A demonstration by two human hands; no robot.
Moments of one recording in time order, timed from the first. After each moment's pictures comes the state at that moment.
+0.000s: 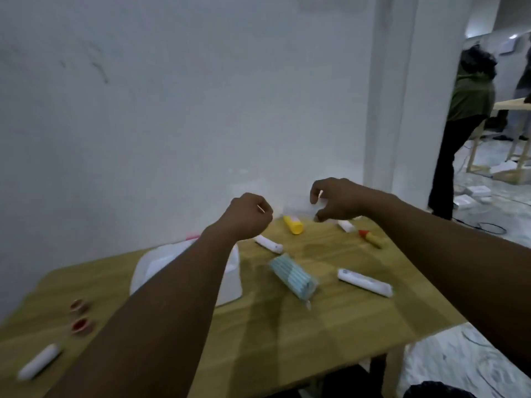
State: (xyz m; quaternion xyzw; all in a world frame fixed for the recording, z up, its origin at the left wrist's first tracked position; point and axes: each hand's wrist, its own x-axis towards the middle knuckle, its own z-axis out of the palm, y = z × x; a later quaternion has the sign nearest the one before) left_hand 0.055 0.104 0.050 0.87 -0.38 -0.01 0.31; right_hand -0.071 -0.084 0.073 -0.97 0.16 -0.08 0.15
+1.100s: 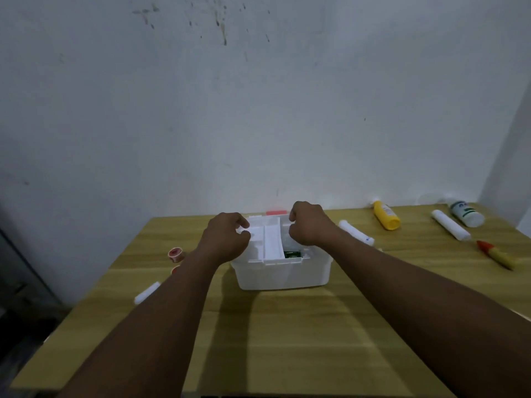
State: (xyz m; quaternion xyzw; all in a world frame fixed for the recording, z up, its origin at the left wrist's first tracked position) left_hand 0.130 0.301 -0.021 0.93 -0.19 0.07 0.30; right_hand 0.077 0.110 -0.004 -0.96 0.11 -0.06 0.25
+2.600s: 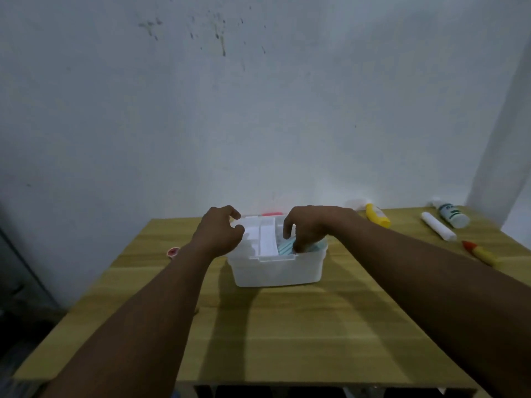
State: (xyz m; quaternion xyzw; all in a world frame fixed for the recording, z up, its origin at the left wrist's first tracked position) left_hand 0.120 0.305 -0.004 0.94 -0.18 0.08 0.29; right_hand 0.053 0.105 0.038 -0.99 -0.01 0.12 0.06
